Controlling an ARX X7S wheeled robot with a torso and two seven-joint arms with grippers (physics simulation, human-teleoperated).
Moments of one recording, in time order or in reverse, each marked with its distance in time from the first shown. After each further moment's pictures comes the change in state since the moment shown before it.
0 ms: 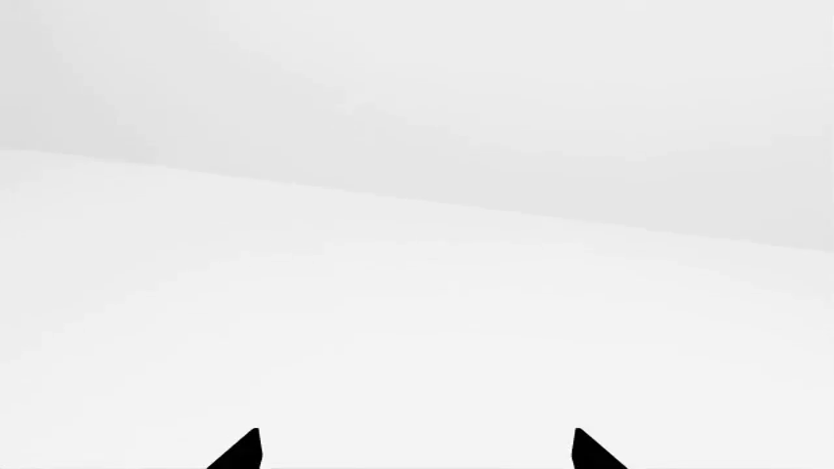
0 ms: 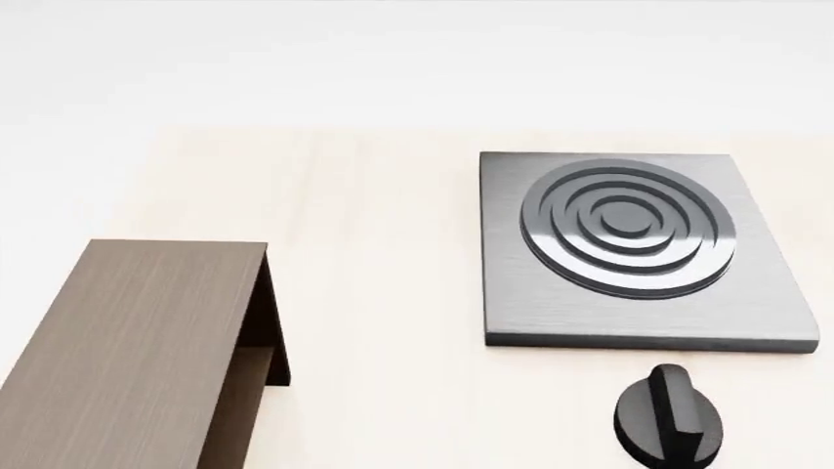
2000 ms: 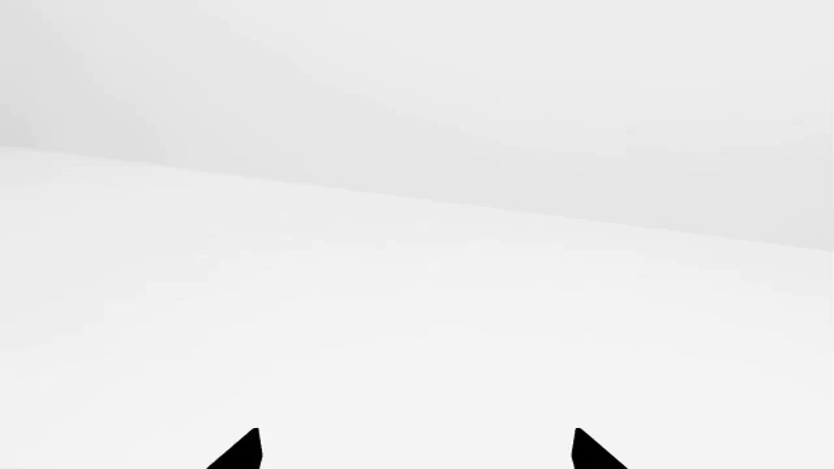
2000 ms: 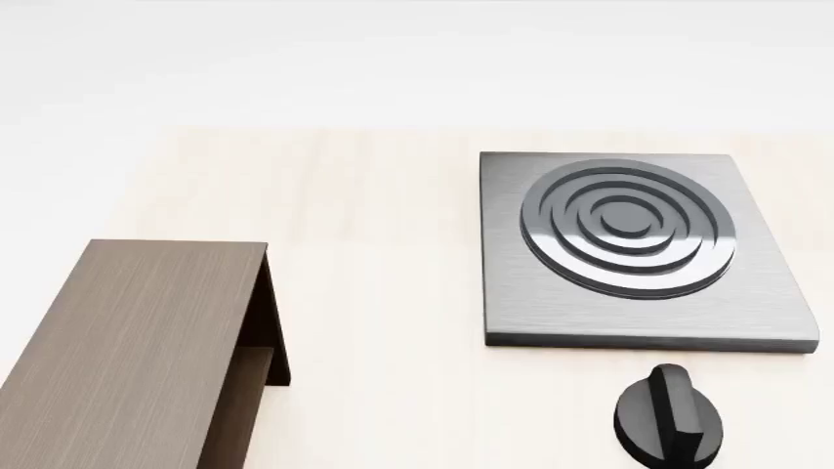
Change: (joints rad) left arm 0.002 -0.011 0.014 -0.007 -0.004 0.012 -0.016; right arm 0.124 -0.140 -0.067 0.155 -0.320 0.226 -0.161
